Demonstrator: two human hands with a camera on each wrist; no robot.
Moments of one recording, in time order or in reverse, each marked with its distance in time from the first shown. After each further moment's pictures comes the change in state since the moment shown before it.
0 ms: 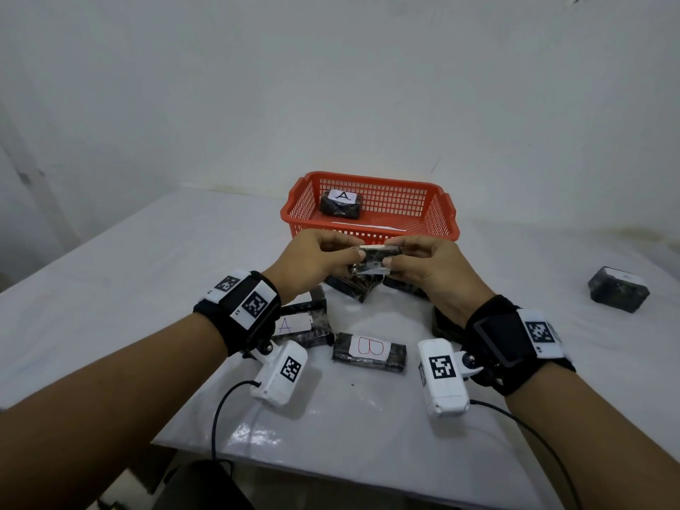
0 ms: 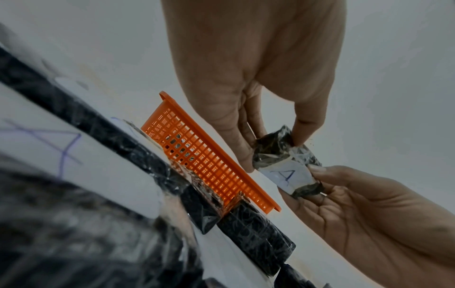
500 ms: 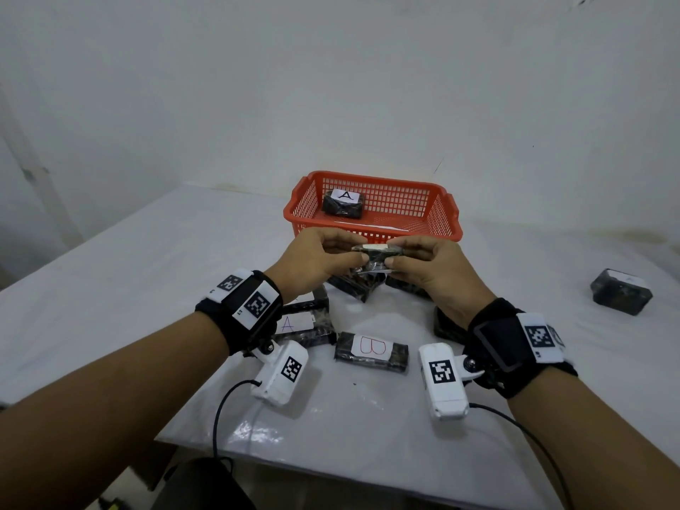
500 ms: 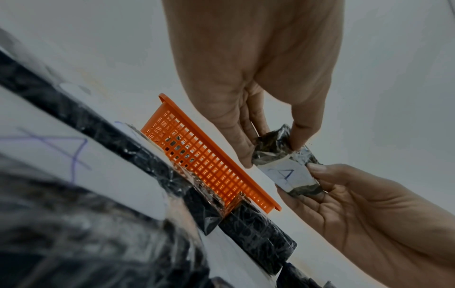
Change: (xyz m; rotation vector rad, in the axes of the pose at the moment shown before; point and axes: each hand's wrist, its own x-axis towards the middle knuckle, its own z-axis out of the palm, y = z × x) left_hand -0.003 0.001 -0.001 0.001 0.006 0.014; right_hand -0.001 0.001 0.001 -0.044 0.004 -0.027
